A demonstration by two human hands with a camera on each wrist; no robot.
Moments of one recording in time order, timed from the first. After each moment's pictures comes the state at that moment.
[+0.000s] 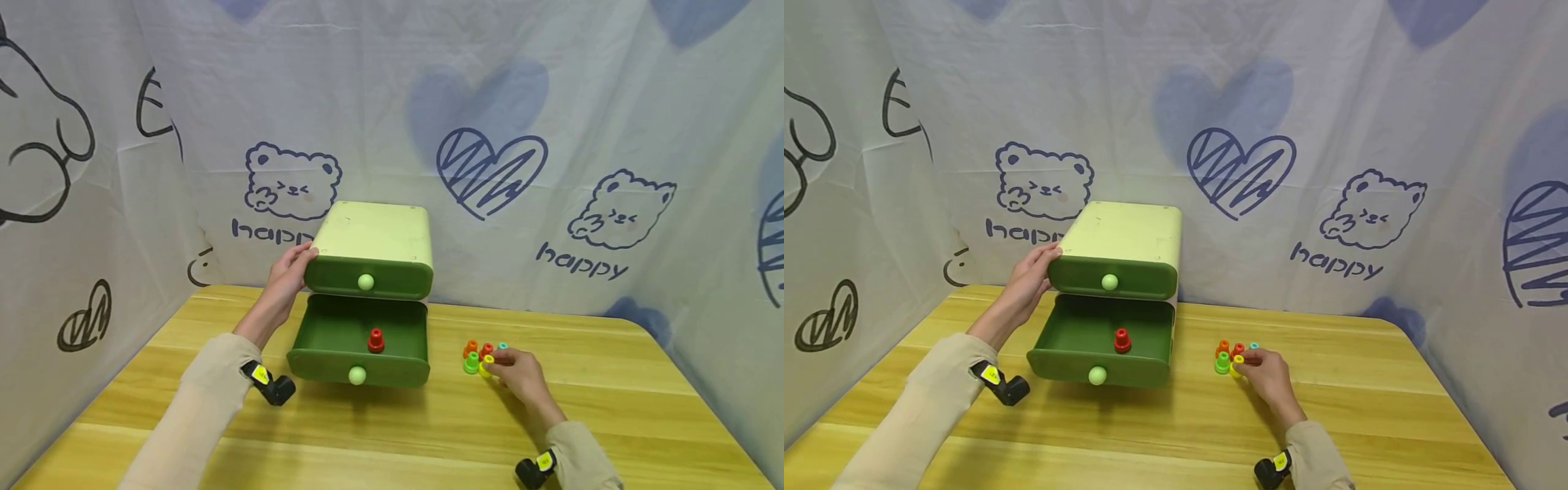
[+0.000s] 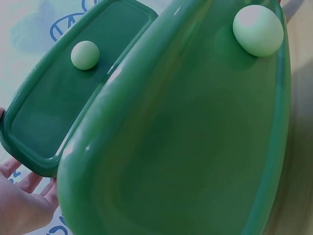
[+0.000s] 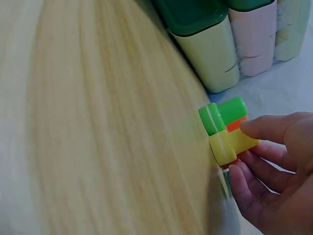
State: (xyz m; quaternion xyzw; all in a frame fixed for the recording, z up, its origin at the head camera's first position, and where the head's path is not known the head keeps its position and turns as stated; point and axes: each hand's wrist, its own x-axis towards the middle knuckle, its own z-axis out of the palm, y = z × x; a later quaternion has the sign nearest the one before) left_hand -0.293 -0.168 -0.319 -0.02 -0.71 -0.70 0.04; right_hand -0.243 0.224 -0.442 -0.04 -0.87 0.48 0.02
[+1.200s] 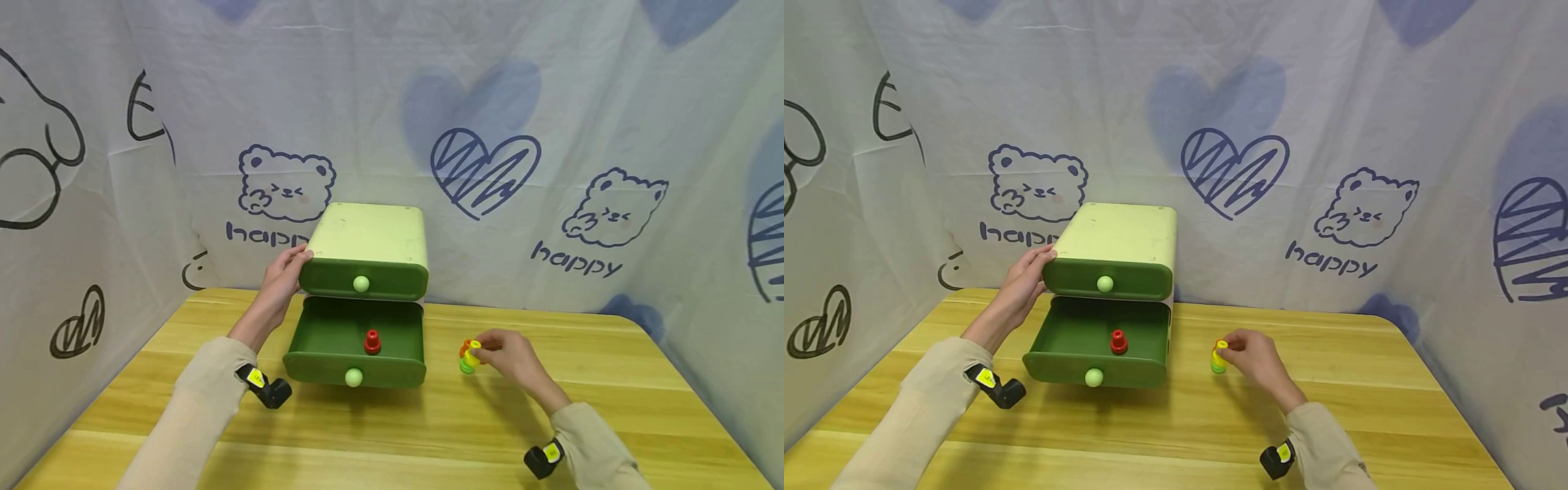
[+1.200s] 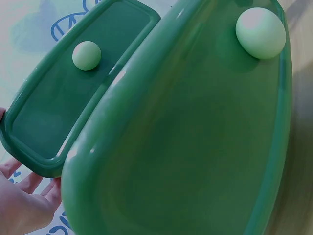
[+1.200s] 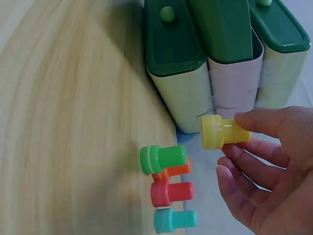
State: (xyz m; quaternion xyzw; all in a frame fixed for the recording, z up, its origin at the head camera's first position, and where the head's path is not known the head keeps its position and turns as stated) left_hand -0.291 -0.168 -0.317 -0.02 -0.71 -0.71 0.04; right_hand -0.235 0.208 -0.386 0.08 -0.92 0.39 0.03
